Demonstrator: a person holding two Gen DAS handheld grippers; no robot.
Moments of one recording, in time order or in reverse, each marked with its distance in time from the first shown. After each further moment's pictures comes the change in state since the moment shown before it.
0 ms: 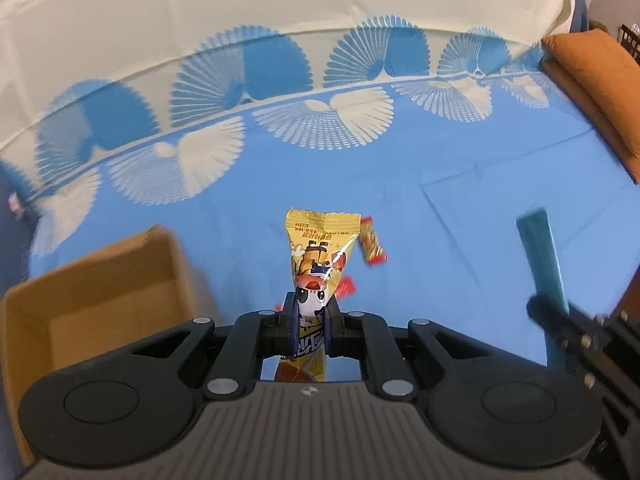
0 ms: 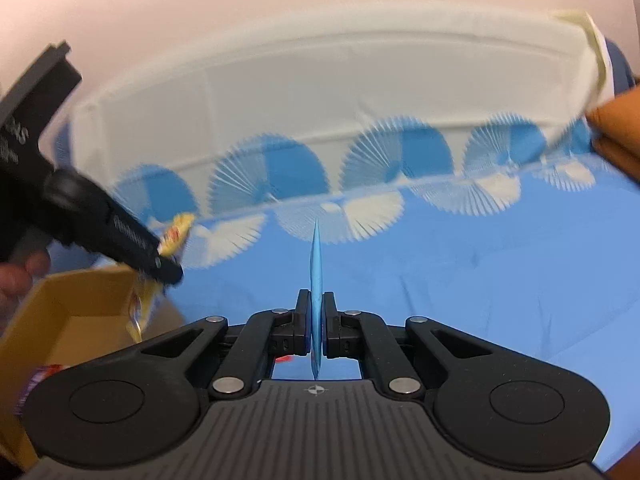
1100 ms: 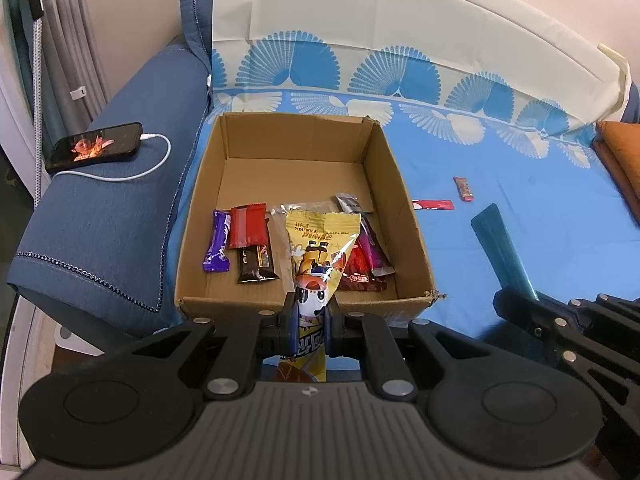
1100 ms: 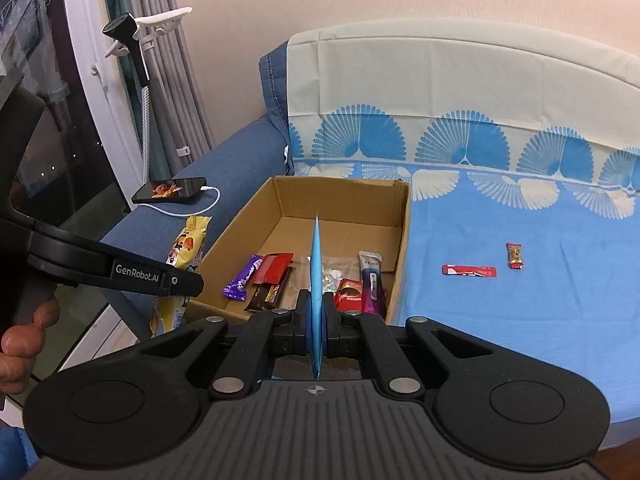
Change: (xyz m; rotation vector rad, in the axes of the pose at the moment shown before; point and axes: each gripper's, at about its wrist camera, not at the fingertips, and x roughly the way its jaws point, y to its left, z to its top) left arm -0.195 0.117 -0.257 -0.326 -0.112 0.120; right arm -0.166 0.210 -0.058 -0.231 0.161 0.302
